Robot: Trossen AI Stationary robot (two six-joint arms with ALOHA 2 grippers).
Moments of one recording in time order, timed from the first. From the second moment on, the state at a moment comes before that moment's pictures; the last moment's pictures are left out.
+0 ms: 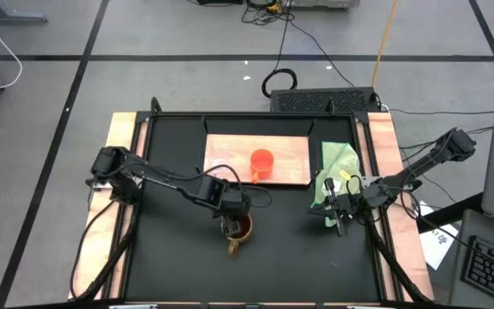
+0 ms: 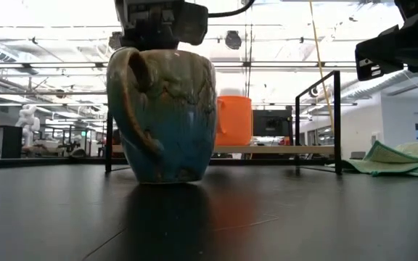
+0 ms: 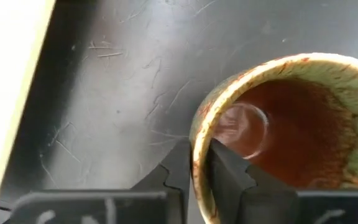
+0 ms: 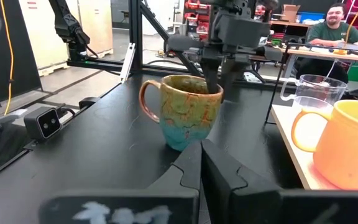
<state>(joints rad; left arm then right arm) -0.20 1.81 1.41 -0.84 -0.06 -0.49 0.52 0.70 0.06 0.52 0.34 -0.01</state>
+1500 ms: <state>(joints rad) -0.14 1.73 1.40 -0.79 0.01 -0.25 0.52 0.70 0.06 0.52 0.34 -0.01</state>
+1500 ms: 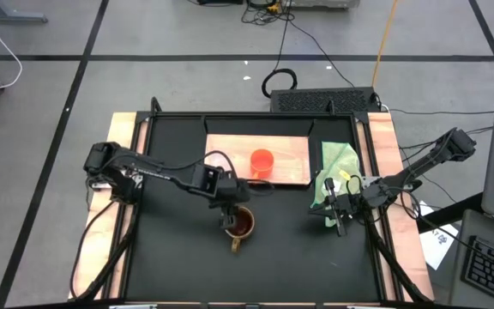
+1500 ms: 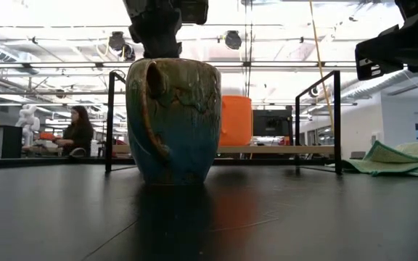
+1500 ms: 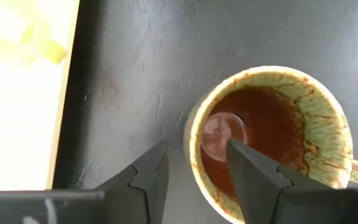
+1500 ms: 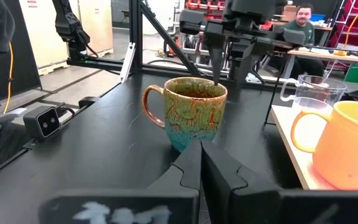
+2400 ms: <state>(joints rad) -0.11 1.82 1.40 -0.77 0.14 -0.18 0.52 0.74 0.06 0.53 0.34 0.00</state>
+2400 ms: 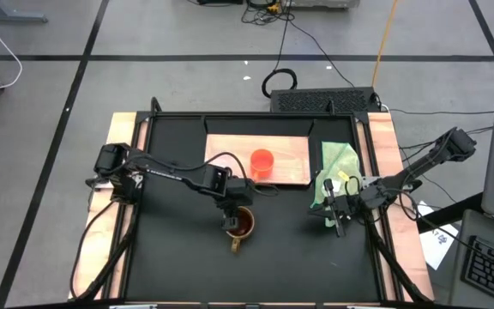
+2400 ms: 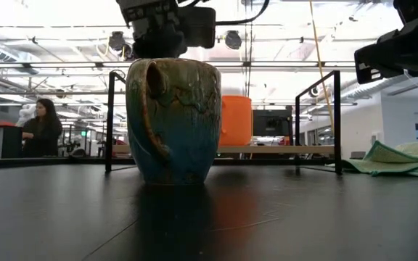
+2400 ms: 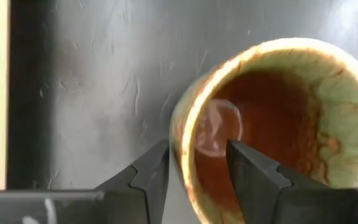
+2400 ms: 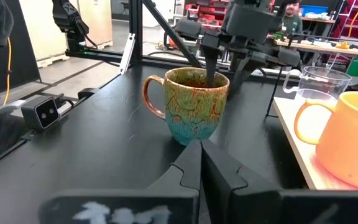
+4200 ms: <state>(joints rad) -0.04 1.84 1.85 -0.97 0.10 -0.10 0.52 0.75 0.06 0.54 0.34 -0.01</state>
